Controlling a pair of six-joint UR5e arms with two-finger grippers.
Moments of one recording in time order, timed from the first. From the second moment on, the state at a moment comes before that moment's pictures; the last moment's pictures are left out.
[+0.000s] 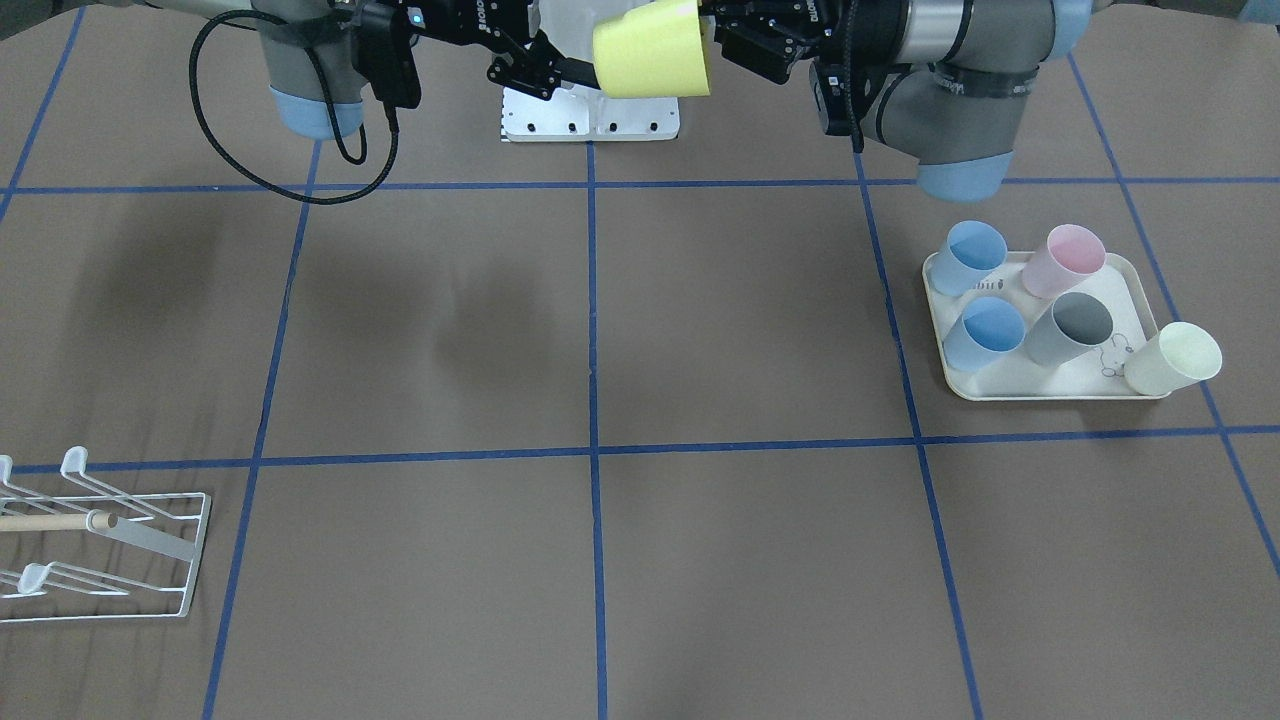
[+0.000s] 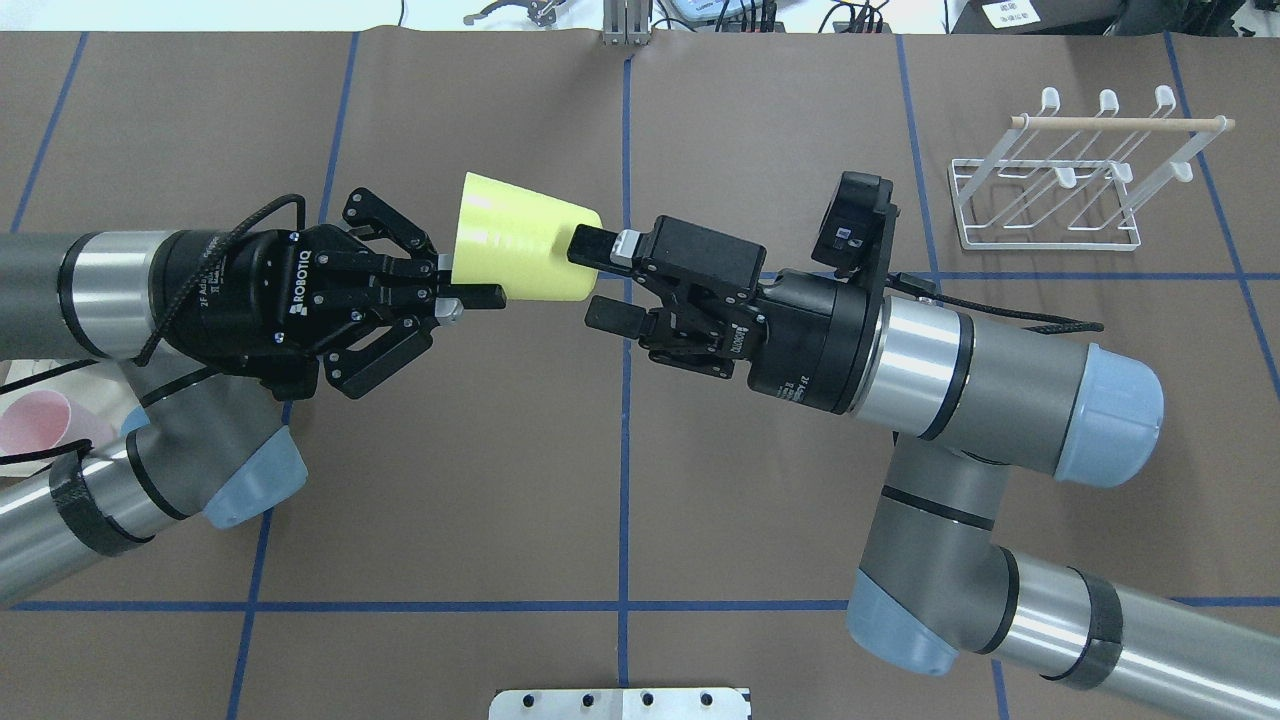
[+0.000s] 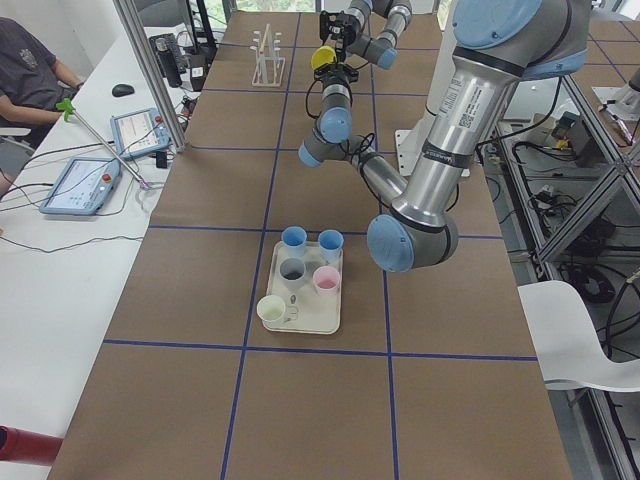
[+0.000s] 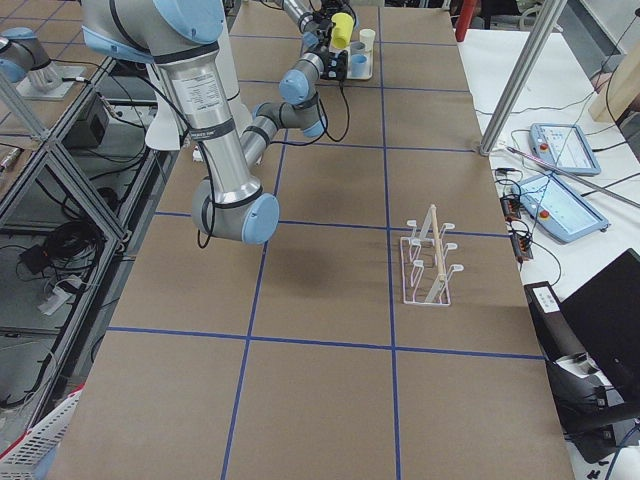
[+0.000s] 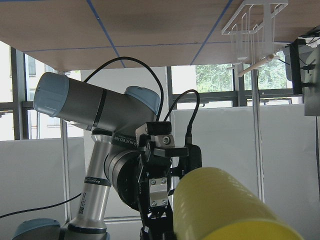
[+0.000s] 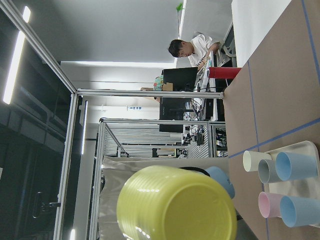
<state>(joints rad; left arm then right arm) -0.68 -2.02 -1.72 -3.45 -2.00 -3.58 0.46 -1.09 1.83 -0.05 1.59 1.85</state>
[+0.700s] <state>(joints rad) -0.68 -2.02 -1.72 -3.45 -2.00 -3.59 0.45 -1.08 1.82 -0.04 1.56 1.85</state>
